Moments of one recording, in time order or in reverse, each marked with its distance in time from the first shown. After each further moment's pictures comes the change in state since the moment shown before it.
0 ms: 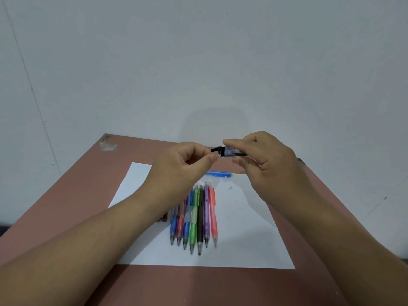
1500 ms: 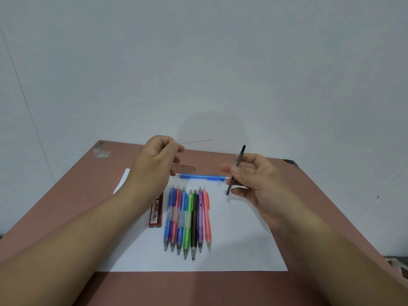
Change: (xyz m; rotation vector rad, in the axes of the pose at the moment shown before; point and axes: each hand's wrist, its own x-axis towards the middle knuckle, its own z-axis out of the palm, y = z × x) left_hand 0.021 -0.011 -0.016 -0.050 0.223 -0.122; right_hand -0.012 -0.011 0.005 1.086 -0.092 0.897
